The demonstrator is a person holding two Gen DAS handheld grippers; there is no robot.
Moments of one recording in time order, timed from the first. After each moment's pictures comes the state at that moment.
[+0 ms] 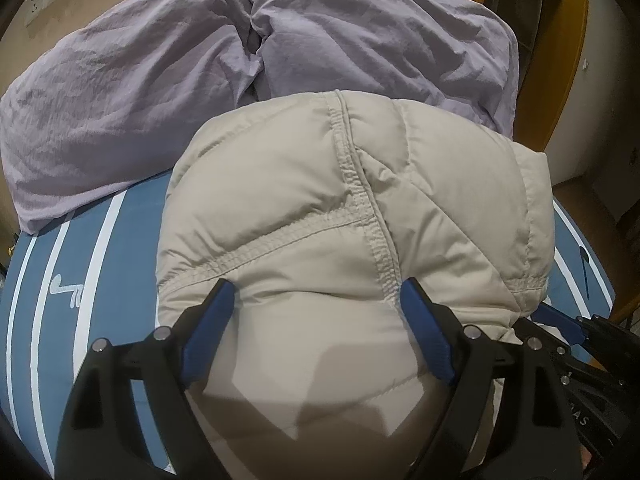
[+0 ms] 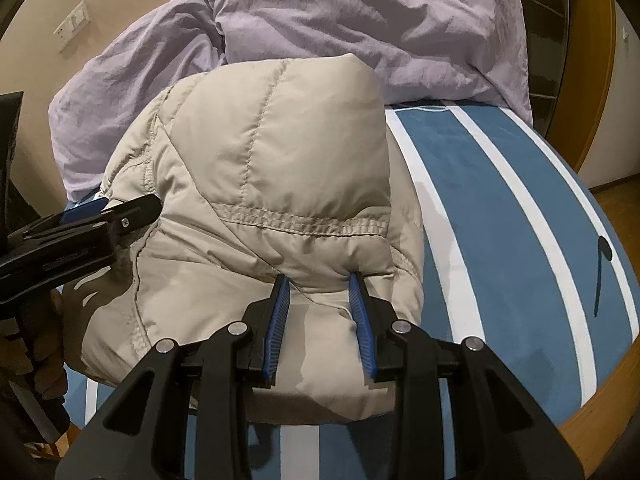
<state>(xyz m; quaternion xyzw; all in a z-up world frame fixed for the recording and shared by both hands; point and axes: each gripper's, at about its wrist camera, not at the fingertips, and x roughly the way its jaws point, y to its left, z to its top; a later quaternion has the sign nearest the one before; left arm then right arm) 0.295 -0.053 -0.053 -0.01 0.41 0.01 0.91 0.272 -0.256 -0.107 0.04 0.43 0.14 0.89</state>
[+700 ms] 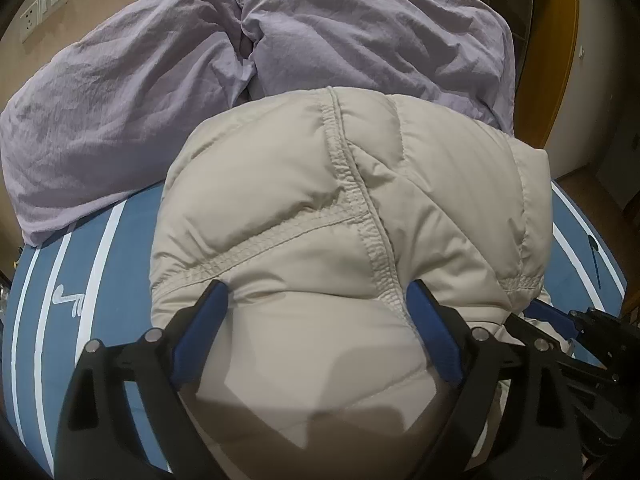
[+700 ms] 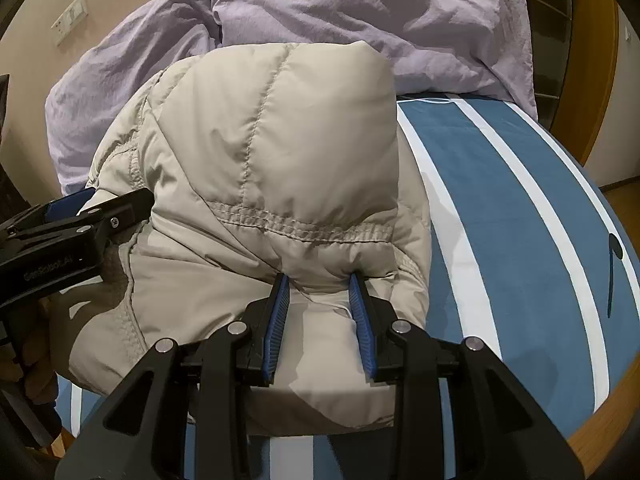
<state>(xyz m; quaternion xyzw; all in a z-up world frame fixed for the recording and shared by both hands) 0.297 -0.061 -0.059 0.01 0.40 0.01 0.91 0.278 -0.253 -0.122 0.04 0.43 0.14 0.89</state>
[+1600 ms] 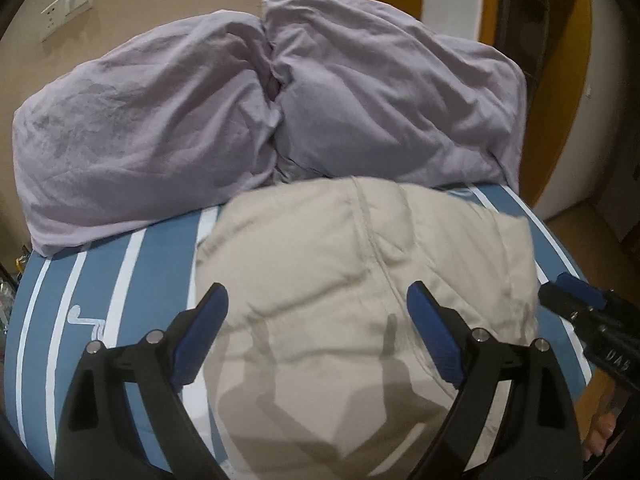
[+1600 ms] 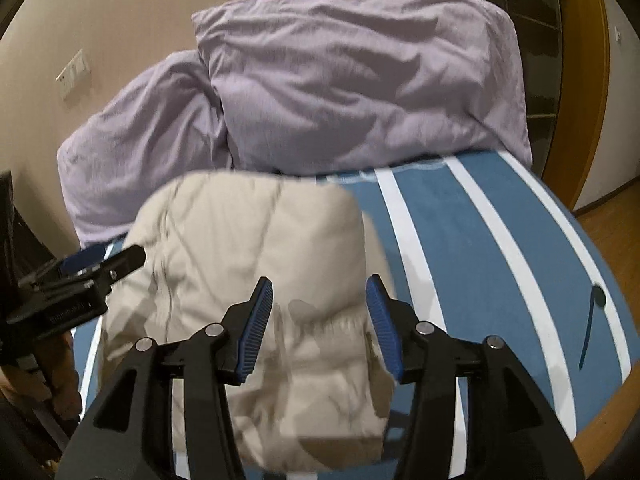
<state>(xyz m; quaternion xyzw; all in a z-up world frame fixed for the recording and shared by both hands) 0.311 -0.030 -0.009 -0.03 0.37 0.03 0.93 0.310 -0.271 -0.050 0.08 0.37 0.15 0.91</state>
